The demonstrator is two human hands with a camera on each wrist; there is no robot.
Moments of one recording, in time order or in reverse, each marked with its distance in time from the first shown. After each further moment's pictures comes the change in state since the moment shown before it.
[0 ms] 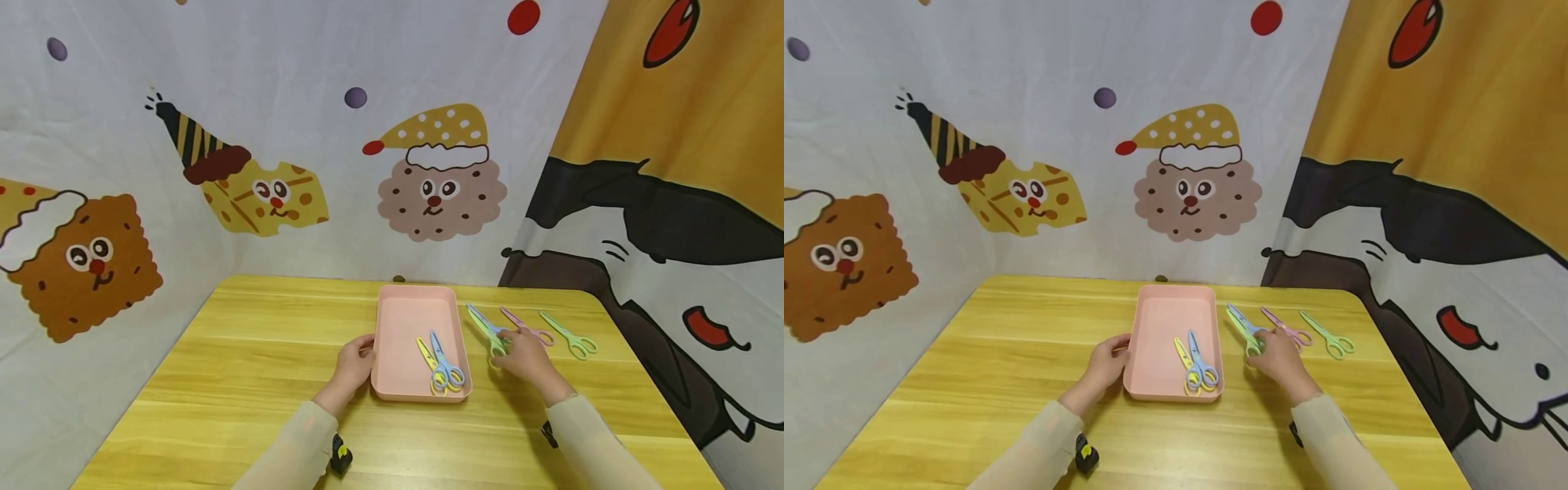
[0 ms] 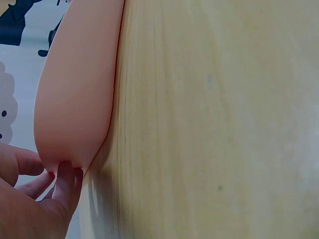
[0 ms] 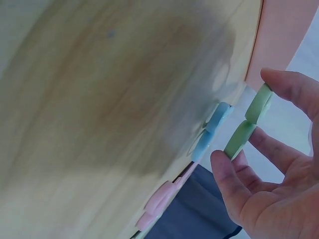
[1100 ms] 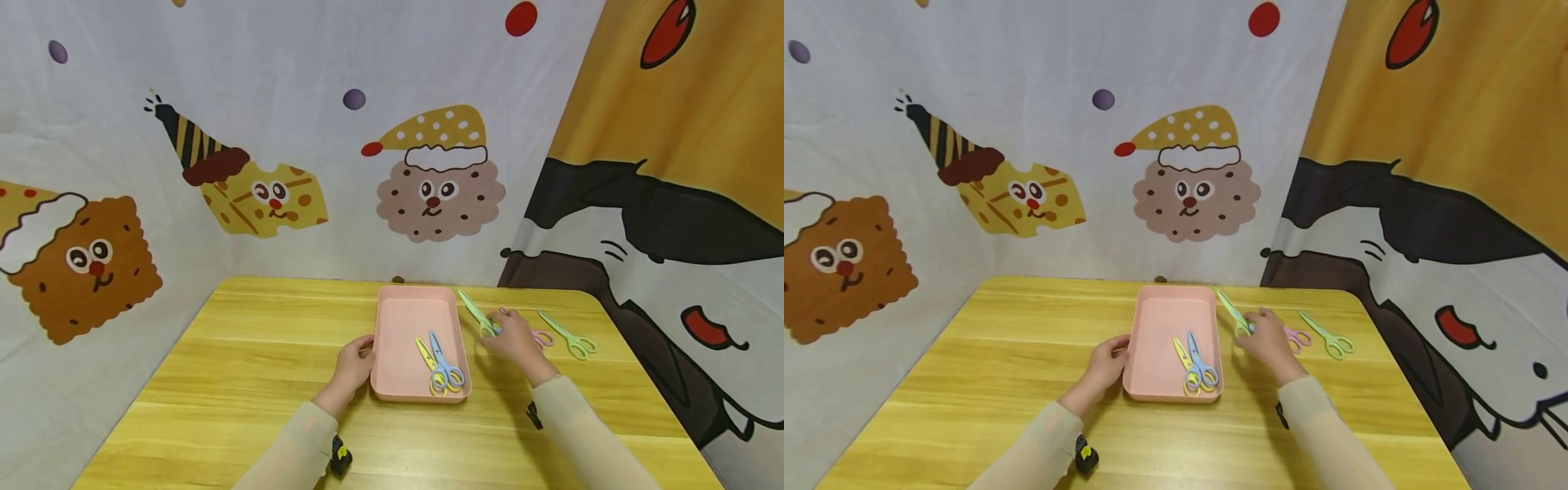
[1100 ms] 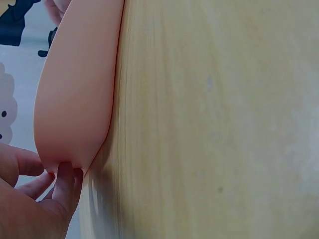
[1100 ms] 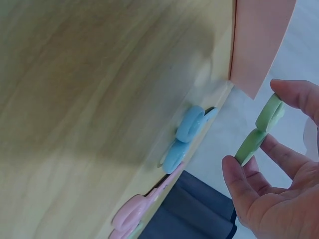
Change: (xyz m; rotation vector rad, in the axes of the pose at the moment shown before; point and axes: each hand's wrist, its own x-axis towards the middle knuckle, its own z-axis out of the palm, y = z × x) left_hand 0.001 -0.002 0.001 0.010 -0.010 -0.014; right_hand 0.027 -0.019 -0.009 0.072 0.011 0.071
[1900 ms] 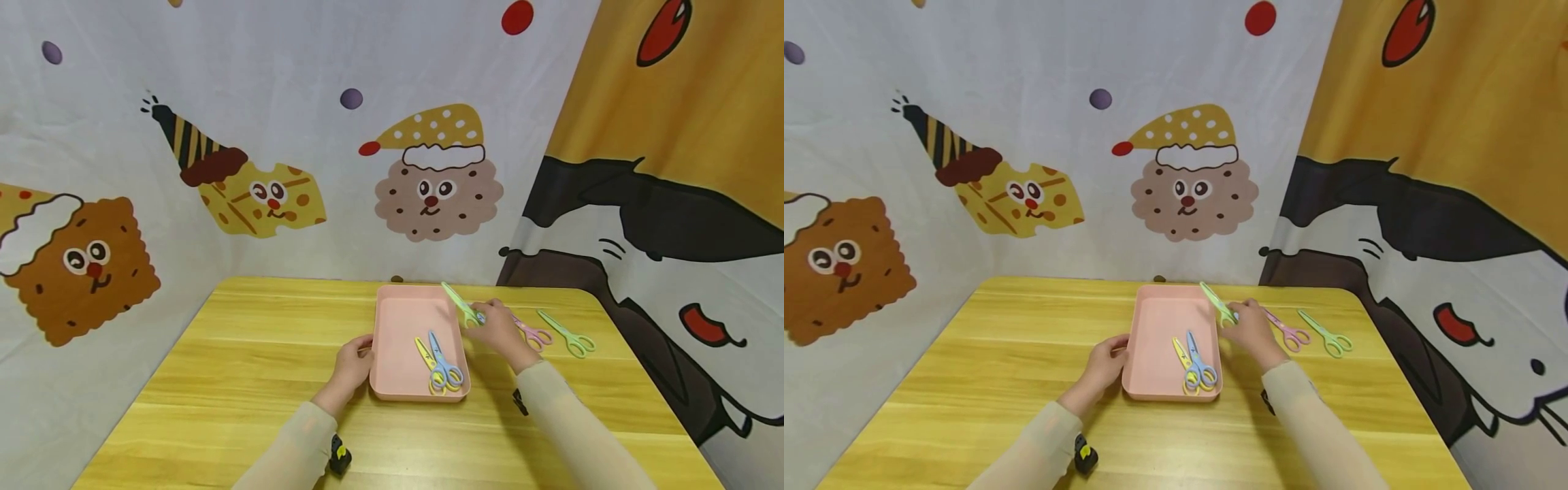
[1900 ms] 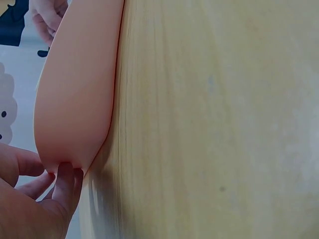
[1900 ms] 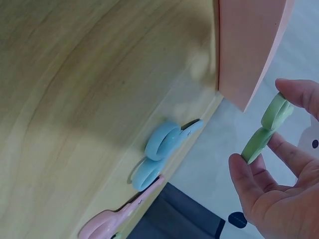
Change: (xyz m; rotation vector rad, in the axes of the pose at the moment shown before) left_hand 0.001 -0.001 0.001 -0.017 -0.002 -0.005; right_hand 0.013 -0.028 0.003 0.048 0.022 -0.044
